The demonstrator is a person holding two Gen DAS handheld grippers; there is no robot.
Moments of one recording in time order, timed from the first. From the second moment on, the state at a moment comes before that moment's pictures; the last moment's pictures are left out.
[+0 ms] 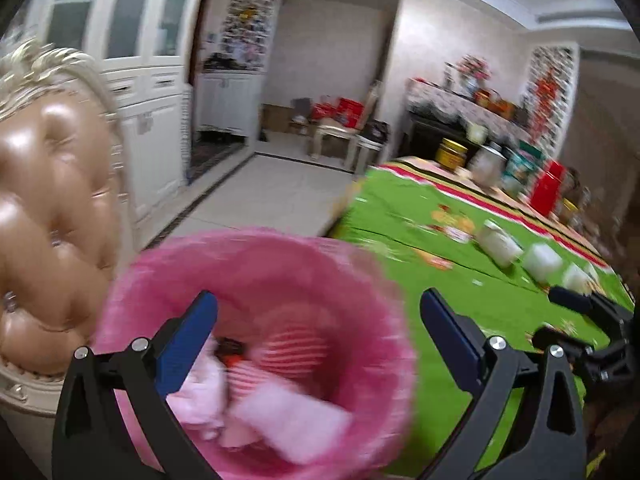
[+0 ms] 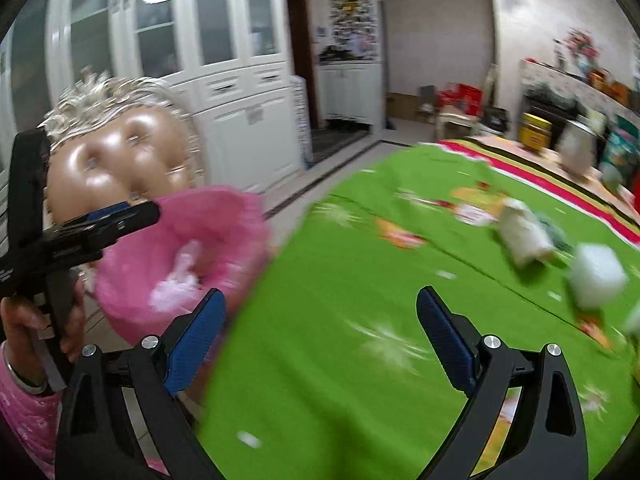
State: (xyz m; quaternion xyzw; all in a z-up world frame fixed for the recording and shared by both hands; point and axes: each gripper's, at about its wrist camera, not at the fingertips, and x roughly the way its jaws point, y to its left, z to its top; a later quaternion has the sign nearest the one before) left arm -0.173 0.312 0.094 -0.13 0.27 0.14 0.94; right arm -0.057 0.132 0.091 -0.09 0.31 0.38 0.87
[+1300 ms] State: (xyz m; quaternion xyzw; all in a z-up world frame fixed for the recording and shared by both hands) left arm 0.101 -0.014 0.027 -0.02 0.41 -0.12 0.90; right arm 0.132 -0.226 0.019 -0.08 0.43 0.24 0.87
